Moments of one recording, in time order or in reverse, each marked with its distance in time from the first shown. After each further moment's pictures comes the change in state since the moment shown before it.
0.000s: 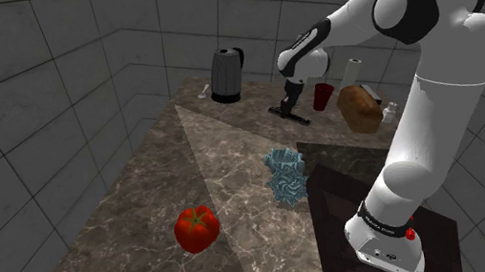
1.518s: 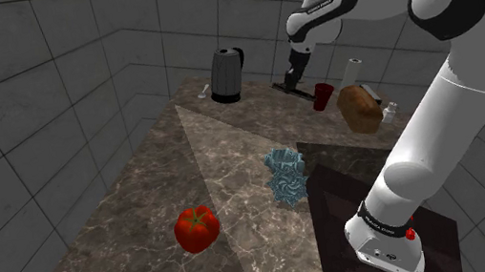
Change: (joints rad) arm 0.016 -0.185 -0.015 0.129 -0.147 -0.285 0.119
